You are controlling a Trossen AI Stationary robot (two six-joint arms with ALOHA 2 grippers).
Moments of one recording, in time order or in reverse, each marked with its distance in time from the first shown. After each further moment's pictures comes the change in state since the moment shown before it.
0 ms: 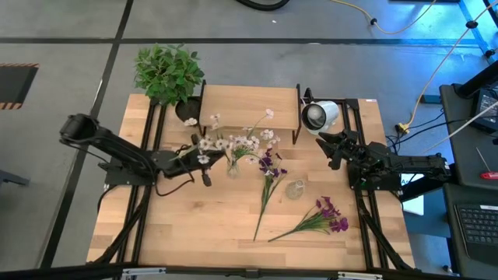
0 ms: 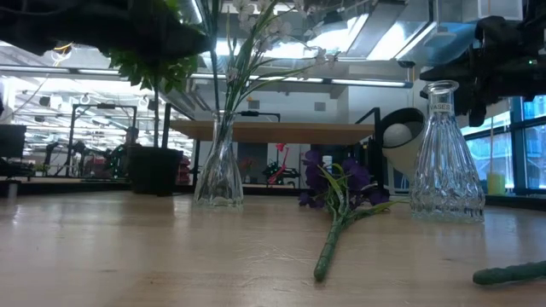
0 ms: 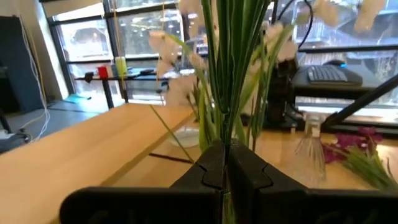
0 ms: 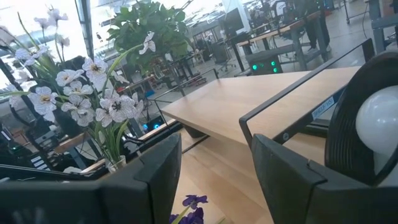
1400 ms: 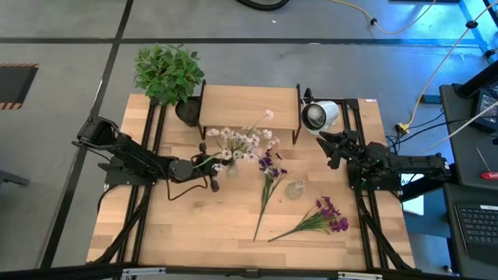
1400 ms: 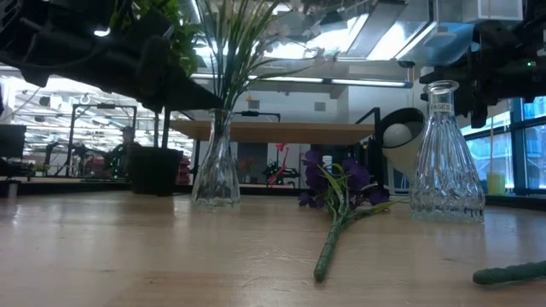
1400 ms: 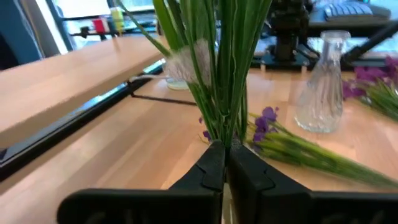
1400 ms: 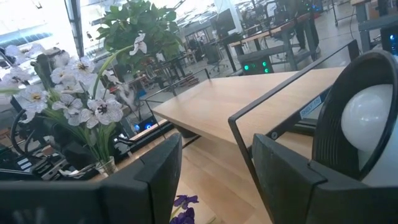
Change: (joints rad) left arm 0.004 0.267 0.002 0.025 -0.025 -0.118; right arm 0.000 0.000 0.000 -0.015 0.035 -0.004
